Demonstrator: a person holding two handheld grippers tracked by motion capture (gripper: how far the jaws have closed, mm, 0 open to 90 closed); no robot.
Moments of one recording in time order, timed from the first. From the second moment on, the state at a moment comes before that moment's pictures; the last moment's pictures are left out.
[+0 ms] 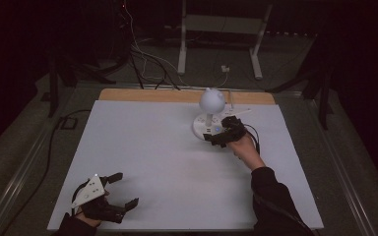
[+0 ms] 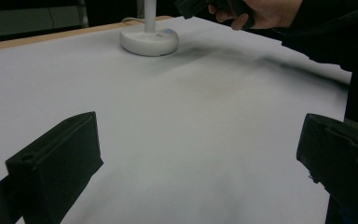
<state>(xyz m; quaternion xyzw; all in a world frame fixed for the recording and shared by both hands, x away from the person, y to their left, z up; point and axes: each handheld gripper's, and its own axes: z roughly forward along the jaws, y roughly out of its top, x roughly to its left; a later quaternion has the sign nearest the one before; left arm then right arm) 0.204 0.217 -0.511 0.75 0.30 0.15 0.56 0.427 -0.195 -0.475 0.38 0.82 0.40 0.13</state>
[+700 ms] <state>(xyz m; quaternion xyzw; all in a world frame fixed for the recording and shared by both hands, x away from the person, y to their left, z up) 0.201 0.217 -0.510 0.76 0.29 0.16 0.56 0.382 -0.217 -0.464 0.35 0.82 0.43 0.13</state>
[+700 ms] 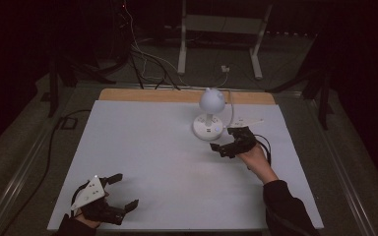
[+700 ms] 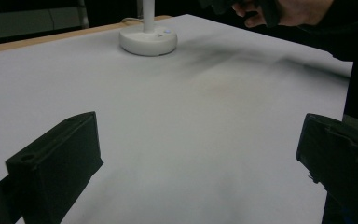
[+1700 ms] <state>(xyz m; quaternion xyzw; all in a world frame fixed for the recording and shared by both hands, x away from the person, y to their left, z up) 0.201 0.218 -0.510 0.76 0.29 0.16 0.56 0.306 -0.256 -0.504 0.34 0.84 0.41 0.11</state>
